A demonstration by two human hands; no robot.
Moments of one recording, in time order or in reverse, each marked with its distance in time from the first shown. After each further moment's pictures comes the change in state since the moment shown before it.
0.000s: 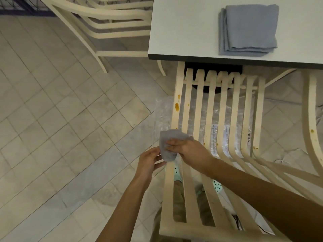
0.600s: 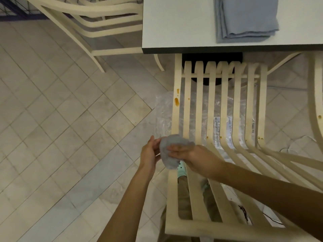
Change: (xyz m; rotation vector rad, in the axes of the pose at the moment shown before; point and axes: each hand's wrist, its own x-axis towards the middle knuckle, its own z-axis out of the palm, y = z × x) left_hand 0.027 0.003 0.001 -0.118 0.068 -0.096; right_hand -0.024 0.007 0.030 0.036 0.167 -0.196
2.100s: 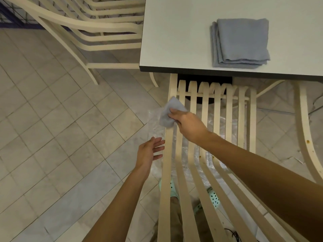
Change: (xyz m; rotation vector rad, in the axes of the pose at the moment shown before) left_hand 0.036 0.039 0.031 0.102 -0.069 0.129; right_hand 0.108 0.068 -0.084 -0.137 0.095 0.386
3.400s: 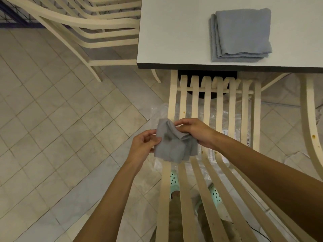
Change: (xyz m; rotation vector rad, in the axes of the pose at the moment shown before) left_hand -0.017 0.022 -0.017 0.110 -0.117 0.193; right_hand -0.038 -0.008 -0.016 1.065 -0.206 0.422
